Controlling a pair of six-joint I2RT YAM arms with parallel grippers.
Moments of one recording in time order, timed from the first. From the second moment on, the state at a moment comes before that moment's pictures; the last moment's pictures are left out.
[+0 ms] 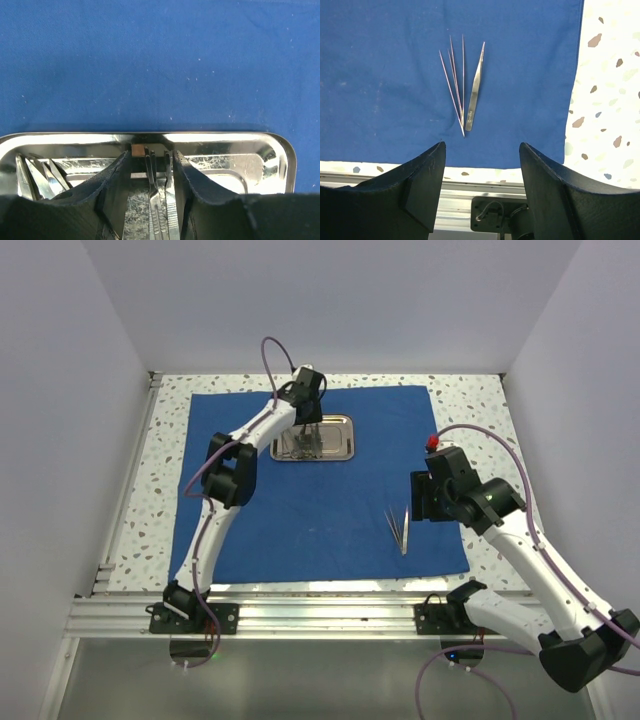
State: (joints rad) left arm -0.45 2.56 2.26 -0.55 -0.21 -0.51; right arm 0.49 0.99 1.03 -1.04 0.23 0.40
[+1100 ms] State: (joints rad) left arm -0.46 2.53 2.26 -0.59 -0.21 -0.51; right arm 0.49 0.95 1.03 -1.05 0.25 0.45
